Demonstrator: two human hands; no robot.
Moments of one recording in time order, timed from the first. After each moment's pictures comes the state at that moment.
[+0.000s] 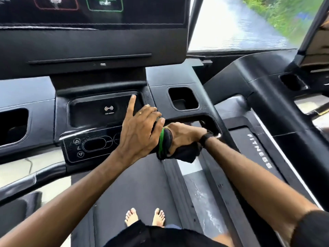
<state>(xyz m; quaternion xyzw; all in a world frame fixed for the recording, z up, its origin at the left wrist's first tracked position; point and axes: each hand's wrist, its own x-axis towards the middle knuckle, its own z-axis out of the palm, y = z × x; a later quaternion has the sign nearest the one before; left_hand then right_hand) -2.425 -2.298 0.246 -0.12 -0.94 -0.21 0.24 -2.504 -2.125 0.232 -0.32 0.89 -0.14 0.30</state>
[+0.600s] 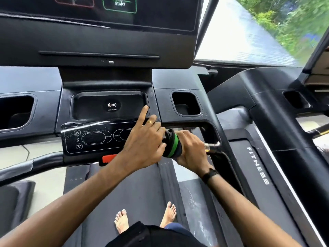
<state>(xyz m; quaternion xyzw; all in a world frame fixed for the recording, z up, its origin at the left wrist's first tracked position) -2.409 -2.283 0.245 -0.15 -0.98 0.03 0.07 -2.452 -2.081 0.177 -0.32 0.93 -0.16 -0.07</state>
